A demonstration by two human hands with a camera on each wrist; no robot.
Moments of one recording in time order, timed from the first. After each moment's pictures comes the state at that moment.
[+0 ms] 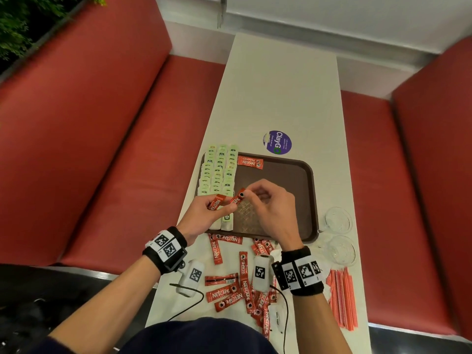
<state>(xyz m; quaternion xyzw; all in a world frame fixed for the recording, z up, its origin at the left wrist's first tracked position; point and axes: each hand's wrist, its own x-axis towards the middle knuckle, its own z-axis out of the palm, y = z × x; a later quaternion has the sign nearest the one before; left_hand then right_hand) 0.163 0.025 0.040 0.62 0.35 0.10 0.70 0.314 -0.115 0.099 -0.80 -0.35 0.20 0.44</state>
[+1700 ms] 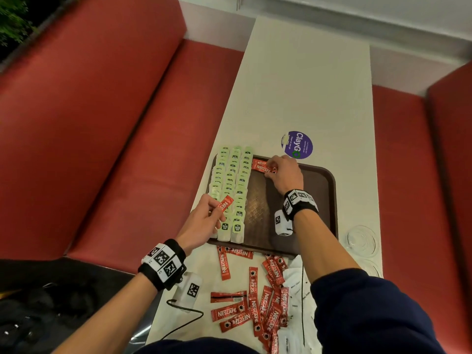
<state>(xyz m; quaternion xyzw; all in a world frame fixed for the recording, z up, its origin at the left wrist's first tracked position) 0.161 0.057 0.026 0.64 0.43 0.05 0.63 0.471 0.012 -0.049 -0.89 -0.40 0.14 0.15</state>
